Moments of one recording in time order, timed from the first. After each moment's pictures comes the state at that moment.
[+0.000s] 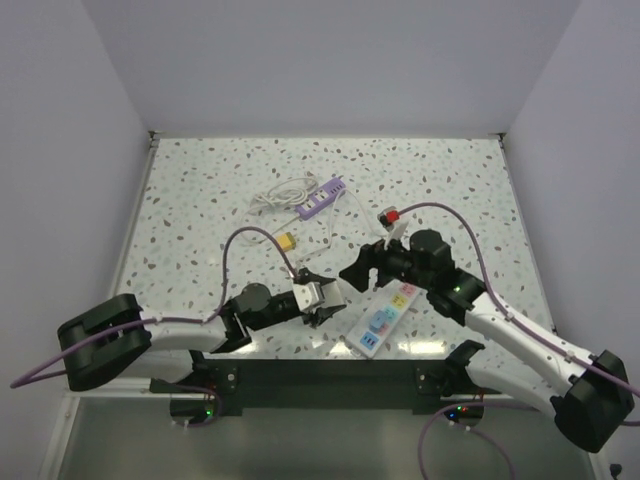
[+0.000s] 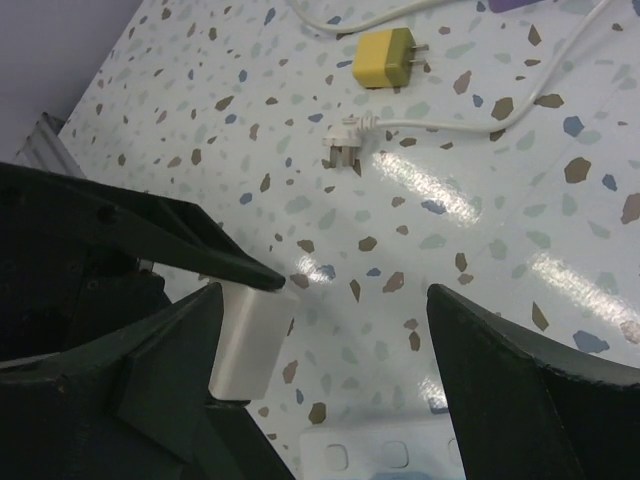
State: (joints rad) left arm -1.03 1.26 0.26 0.97 0.13 0.13; right arm 0.66 0.93 0.60 -0.07 -0.25 0.40
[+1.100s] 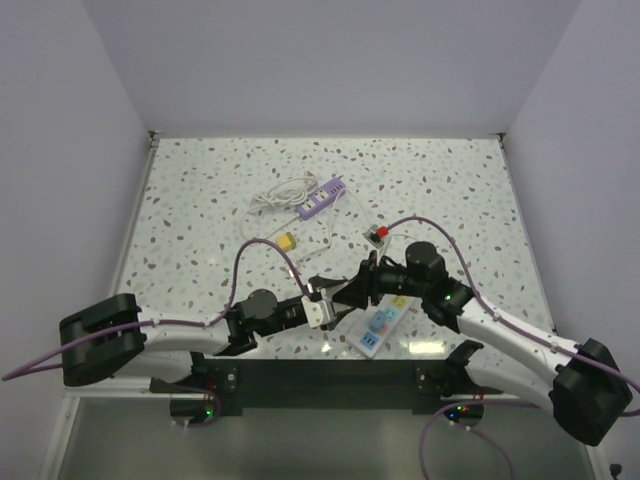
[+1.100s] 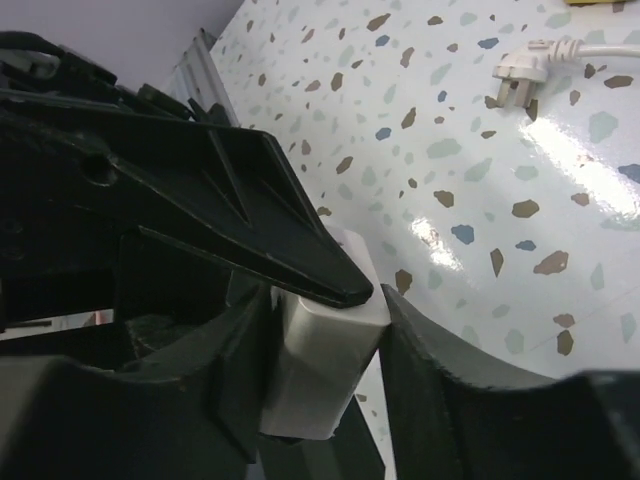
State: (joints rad) left arm -1.18 1.24 0.32 0.96 0.05 0.33; right arm 0.69 0.97 0.46 0.16 -0.58 0.53
